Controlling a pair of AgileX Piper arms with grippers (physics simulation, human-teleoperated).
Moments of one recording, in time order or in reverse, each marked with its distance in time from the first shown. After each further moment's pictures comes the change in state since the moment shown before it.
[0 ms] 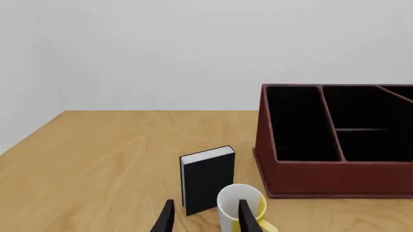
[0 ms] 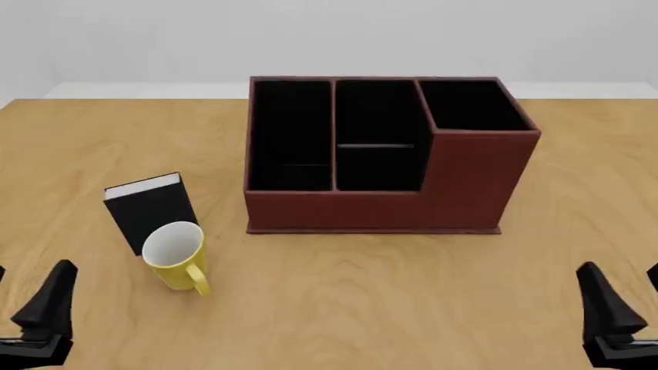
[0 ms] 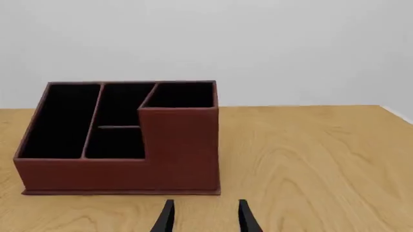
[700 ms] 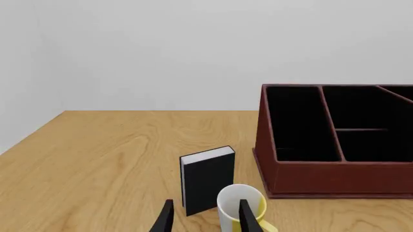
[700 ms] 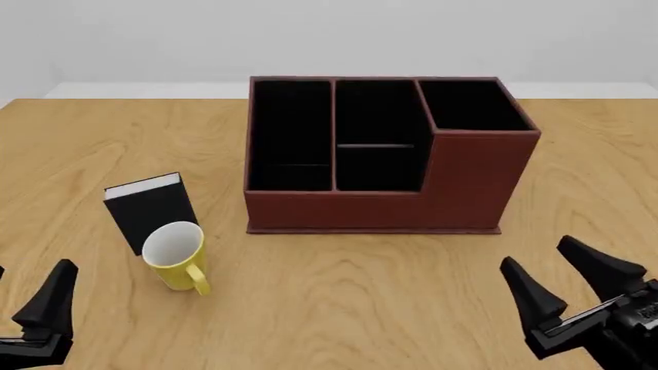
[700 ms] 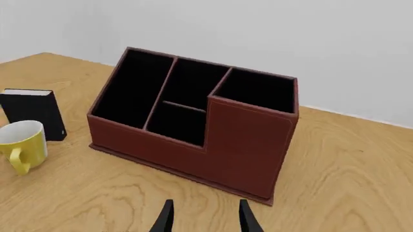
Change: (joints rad) left arm 0.000 0.004 -0.003 -0.001 0.000; right arm 0.313 0.436 -0.021 -0.311 -0.093
